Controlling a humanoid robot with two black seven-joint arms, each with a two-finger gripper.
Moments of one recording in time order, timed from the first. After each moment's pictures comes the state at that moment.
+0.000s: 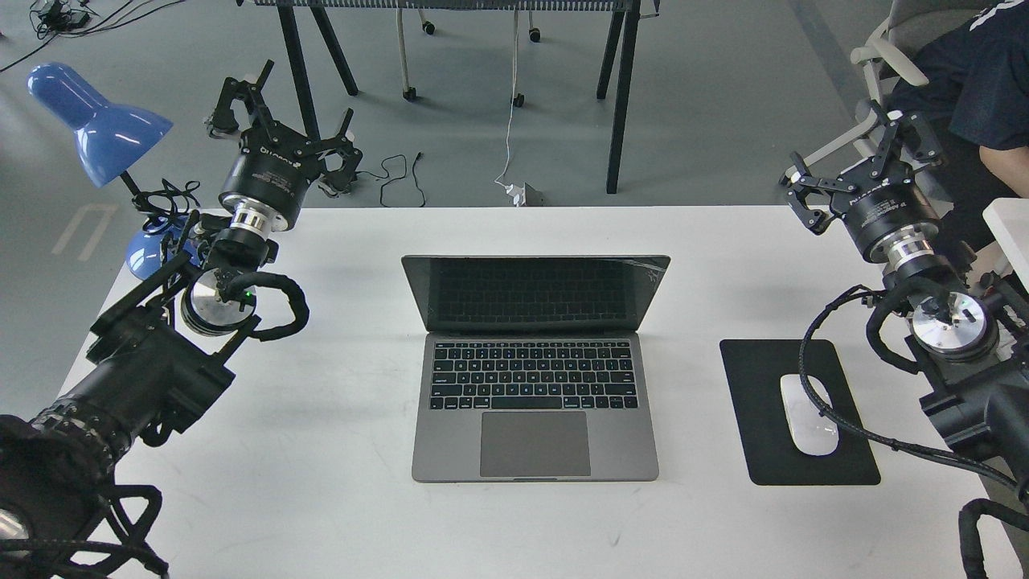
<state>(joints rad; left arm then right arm) -0.75 0.20 -0.88 -0.65 -0.12 -0.49 -0.37 0.63 -0.32 1.13 0.70 -0.12 0.43 0.11</state>
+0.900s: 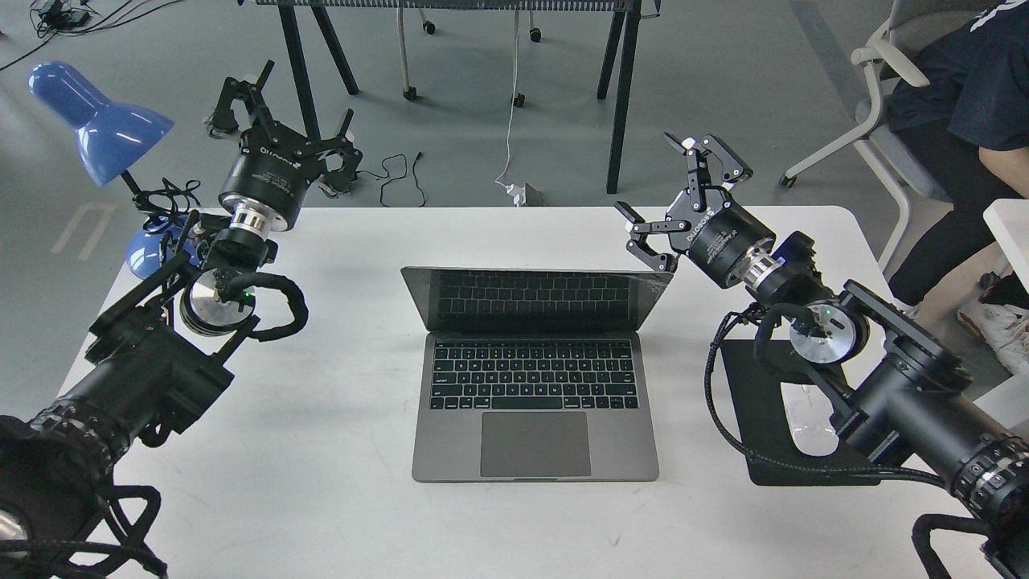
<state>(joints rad) -0.75 0.20 -0.87 -0.65 -0.11 -0.49 -0.37 0.63 -0.26 0.78 0.88 -0.12 0.46 0.11</state>
